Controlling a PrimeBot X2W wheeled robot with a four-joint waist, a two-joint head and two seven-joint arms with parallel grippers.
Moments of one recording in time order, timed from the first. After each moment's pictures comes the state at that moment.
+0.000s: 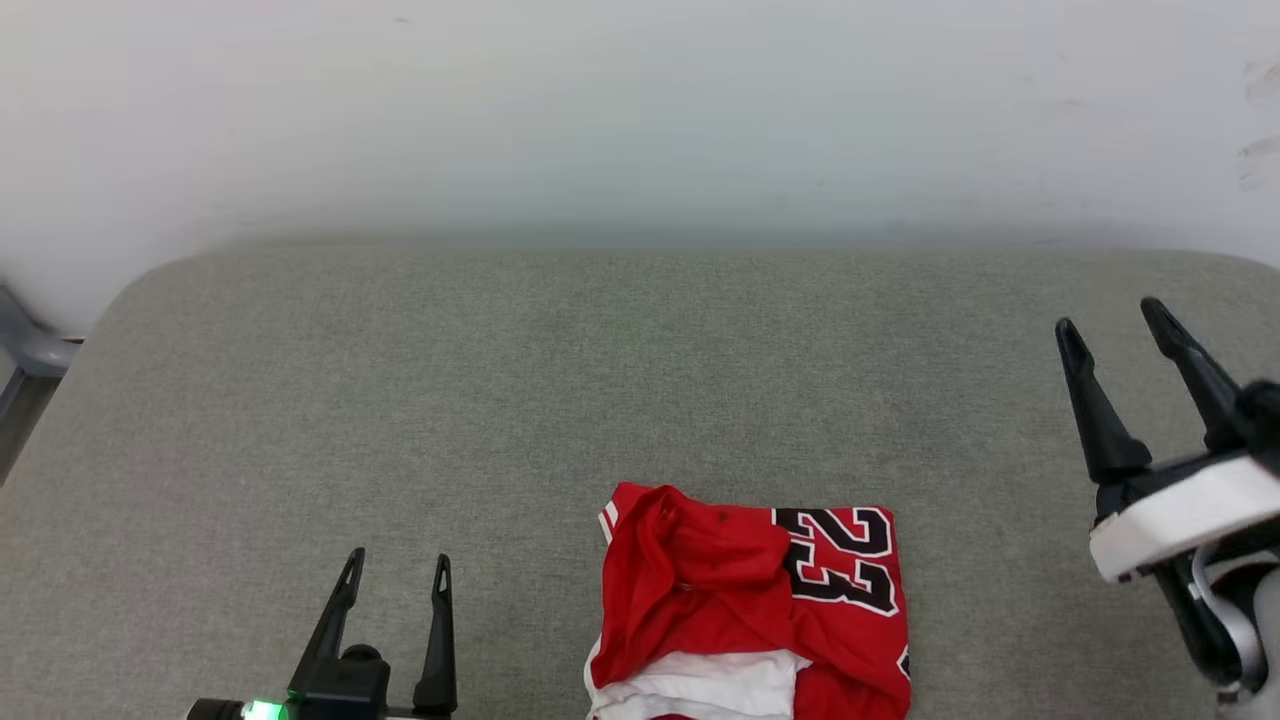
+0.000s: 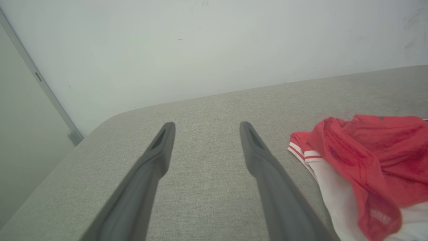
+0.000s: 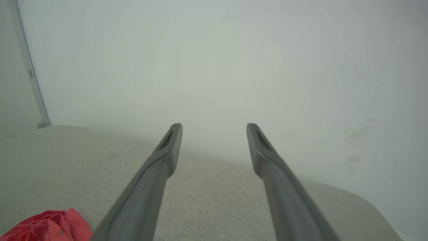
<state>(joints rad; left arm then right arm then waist) 0.13 0.17 -0.19 0.04 -0.03 0.18 -0.26 -0.19 -0.29 0.03 0.01 0.26 0.13 -0.07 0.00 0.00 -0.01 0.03</state>
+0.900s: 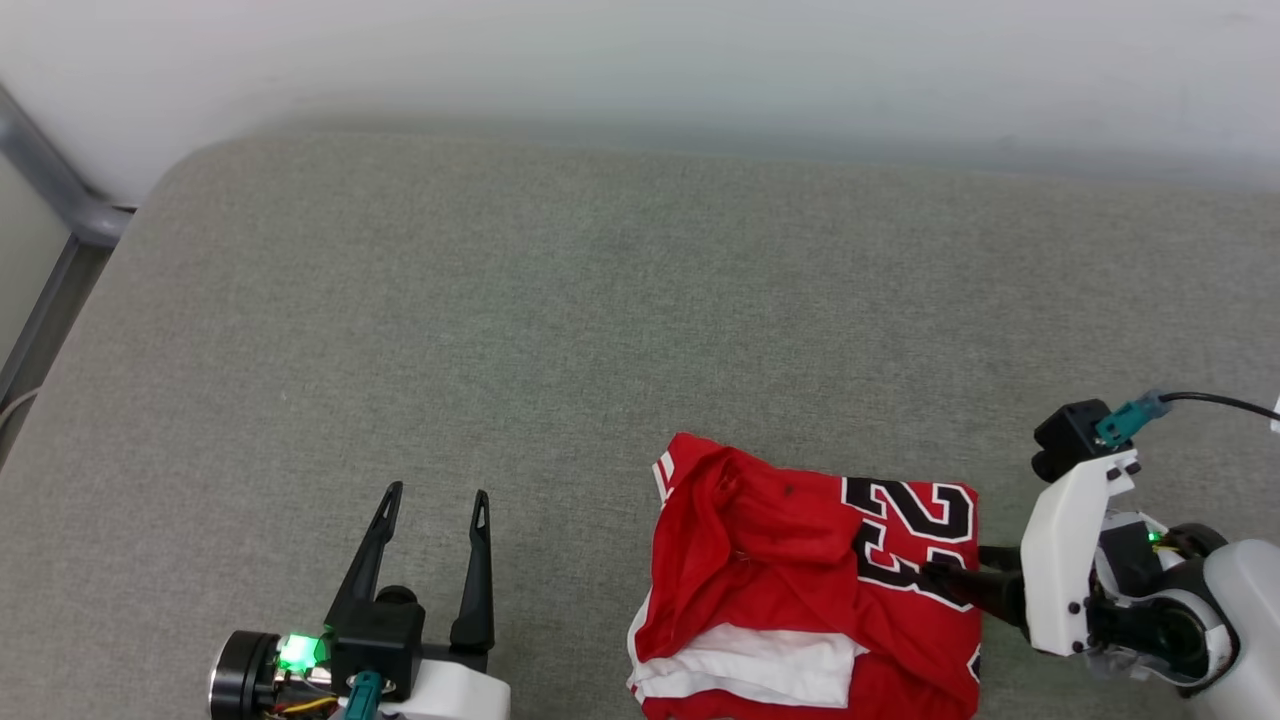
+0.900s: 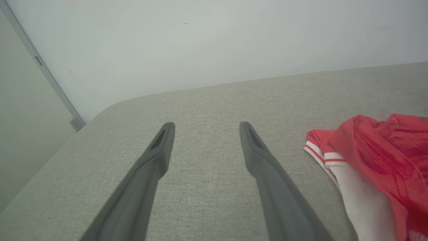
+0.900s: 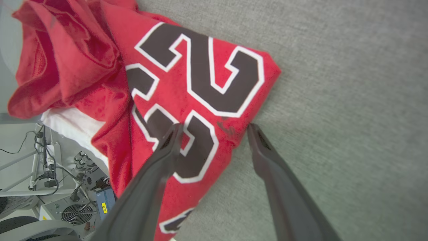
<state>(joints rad) 0.03 0.13 -0.22 0.04 -0.01 0.17 -0.26 -0.35 -0.48 0.40 0.25 0.87 0.13 0.80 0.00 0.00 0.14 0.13</state>
